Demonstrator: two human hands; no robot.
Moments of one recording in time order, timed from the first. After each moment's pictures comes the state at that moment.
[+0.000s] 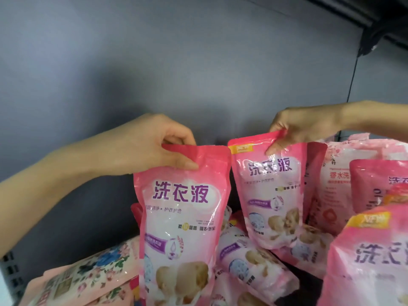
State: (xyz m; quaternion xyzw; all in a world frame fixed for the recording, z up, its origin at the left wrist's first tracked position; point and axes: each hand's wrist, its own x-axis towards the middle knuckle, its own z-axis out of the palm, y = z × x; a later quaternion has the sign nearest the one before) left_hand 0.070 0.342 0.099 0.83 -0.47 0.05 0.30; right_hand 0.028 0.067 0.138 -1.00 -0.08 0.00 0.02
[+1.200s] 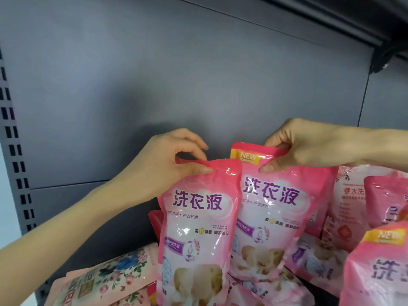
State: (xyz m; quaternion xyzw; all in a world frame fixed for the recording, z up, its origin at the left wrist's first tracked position) left_hand 0.074 0.350 0.074 0.78 -0.45 0.21 0.39; right_hand -0.013 0.131 0.128 -0.97 -0.08 -0.05 0.24
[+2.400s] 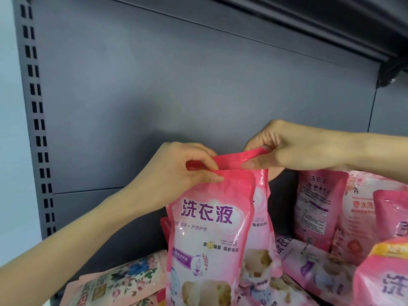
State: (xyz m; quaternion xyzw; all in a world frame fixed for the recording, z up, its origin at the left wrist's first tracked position) left_hand 0.062 0.355 0.080 0.76 -0.45 0.19 0.44; right_hand -0.004 0.162 0.138 -0.95 -0.17 -0.04 0.28
